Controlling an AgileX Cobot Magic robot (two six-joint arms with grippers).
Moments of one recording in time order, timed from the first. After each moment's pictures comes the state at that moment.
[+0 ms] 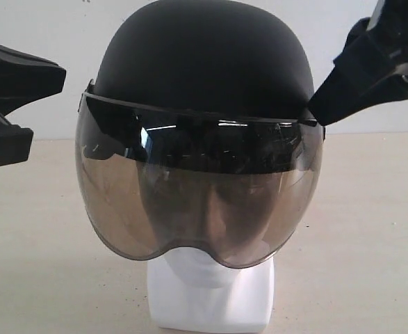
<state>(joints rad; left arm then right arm) -0.48 0.94 -0.86 0.10 0.34 0.18 0.49 1.22 -1.39 0.30 1.21 -0.36</state>
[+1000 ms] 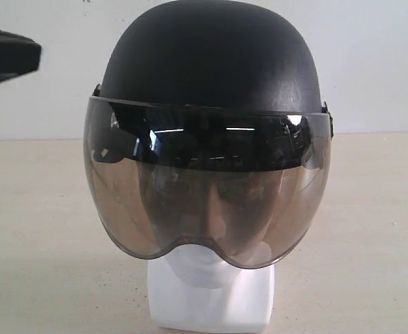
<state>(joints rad) -0.48 0.84 -0.86 0.05 0.34 0.21 0.49 1.16 -1.62 0.07 1.22 -0.27</state>
